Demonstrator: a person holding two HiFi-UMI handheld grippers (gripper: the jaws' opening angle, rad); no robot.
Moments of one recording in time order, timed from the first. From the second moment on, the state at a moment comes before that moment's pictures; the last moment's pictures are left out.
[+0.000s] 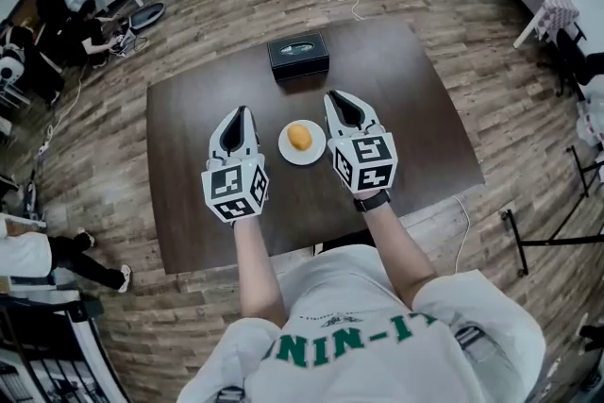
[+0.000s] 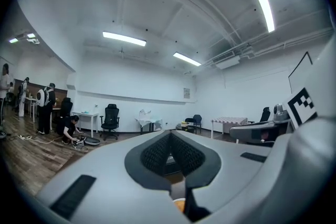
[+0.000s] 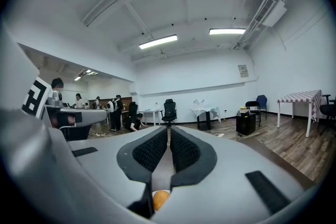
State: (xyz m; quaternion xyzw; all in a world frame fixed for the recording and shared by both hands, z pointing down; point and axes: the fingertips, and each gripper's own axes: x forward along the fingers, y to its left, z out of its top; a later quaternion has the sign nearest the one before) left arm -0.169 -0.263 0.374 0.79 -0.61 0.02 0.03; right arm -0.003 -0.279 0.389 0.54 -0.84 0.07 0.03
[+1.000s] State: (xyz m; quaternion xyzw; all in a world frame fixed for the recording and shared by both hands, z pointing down) left arm -0.171 -0.270 0.394 0.80 -0.60 0.02 0.03; right arm -0.016 -0.279 0.390 0.53 -0.84 0.05 0.05
